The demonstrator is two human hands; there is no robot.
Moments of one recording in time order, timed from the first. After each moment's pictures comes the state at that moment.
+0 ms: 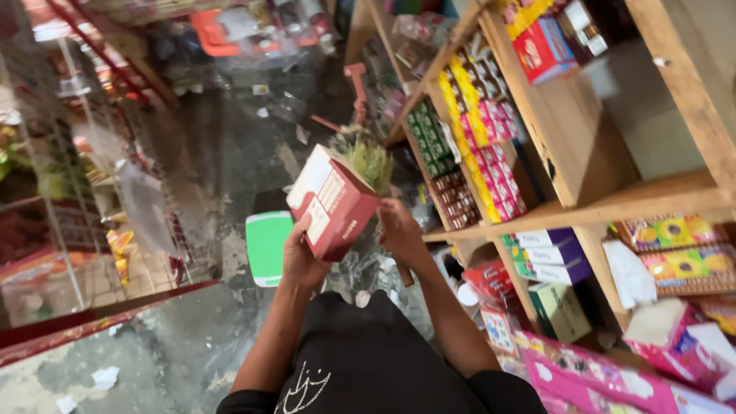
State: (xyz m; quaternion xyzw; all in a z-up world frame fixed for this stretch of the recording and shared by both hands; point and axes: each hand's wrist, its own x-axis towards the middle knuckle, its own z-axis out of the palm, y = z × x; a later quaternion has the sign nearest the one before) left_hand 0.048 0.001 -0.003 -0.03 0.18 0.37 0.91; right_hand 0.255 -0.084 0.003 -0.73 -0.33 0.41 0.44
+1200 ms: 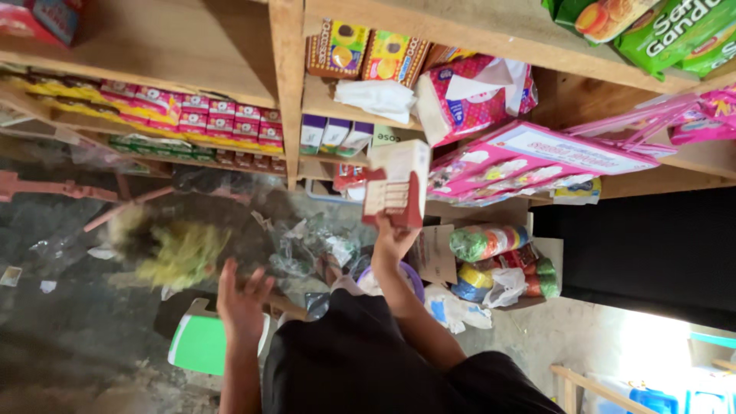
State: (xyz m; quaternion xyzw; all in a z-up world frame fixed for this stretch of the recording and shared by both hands) left_hand 0.239 -0.107 -0.096 0.29 0.33 0.03 0.90; right_hand 0.358 -0.401 -0.138 -0.56 0.25 -0.31 0.73
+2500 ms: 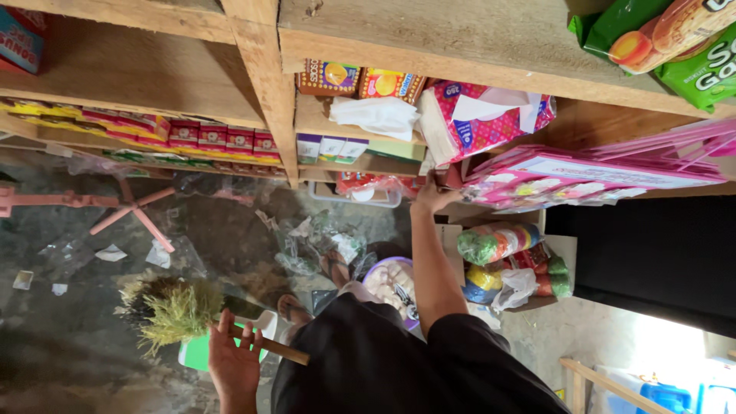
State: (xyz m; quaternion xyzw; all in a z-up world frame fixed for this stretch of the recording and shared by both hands) left_hand 0.198 -0.094 -0.113 0.24 0.45 0.01 0.86; right_hand 0.532 -0.543 -0.221 -0.56 0.35 -0.44 0.61
